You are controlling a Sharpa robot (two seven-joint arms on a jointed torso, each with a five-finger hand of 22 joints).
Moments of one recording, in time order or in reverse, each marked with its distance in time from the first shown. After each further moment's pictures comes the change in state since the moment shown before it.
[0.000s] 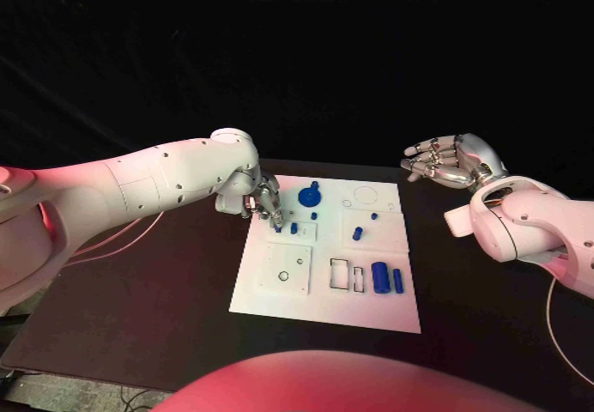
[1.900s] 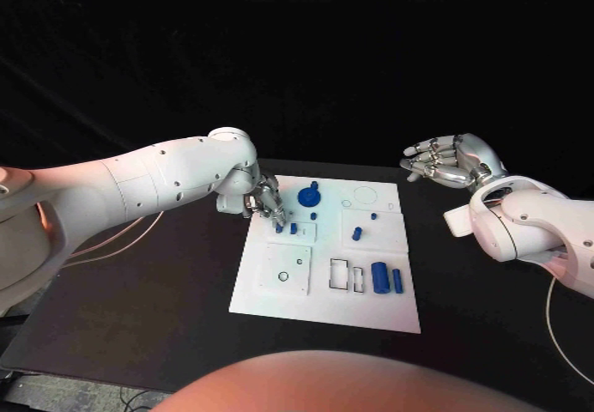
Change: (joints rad) left arm 0.002 -0.001 0.000 0.000 0.059 -0.032 -0.018; left_hand -0.058 0.010 -0.043 -0.053 -0.065 0.093 -0.014 -0.144 -0.082 0.015 0.000 0.010 0.032 -0.003 0.012 0.000 0.000 0.000 -0.002 0.009 -0.004 0.000; right arm 0.000 -0.002 0.000 0.000 0.000 0.003 -0.001; right_hand -0.004 0.004 0.000 0.000 0.000 0.000 0.000 0.000 0.000 0.000 0.000 0.000 -0.003 0.000 0.000 -0.006 0.001 0.000 0.000 0.000 -0.004 -0.005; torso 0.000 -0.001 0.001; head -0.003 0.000
